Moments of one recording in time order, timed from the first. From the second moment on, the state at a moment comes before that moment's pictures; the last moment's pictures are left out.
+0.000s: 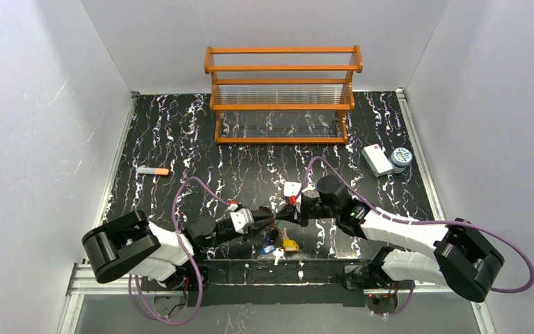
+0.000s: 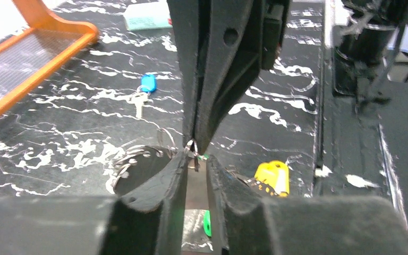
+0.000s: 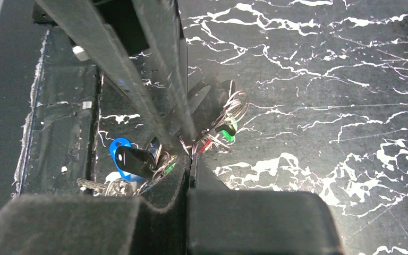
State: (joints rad) left arm -0.98 1.35 0.04 1.33 0.26 0.09; right arm 0.88 1.15 0.43 0.33 -0.61 -0.28
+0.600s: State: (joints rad) left arm -0.98 1.19 0.06 0.98 0.05 0.17; right arm 0.88 1.46 0.79 -0.20 -0.37 -0.37
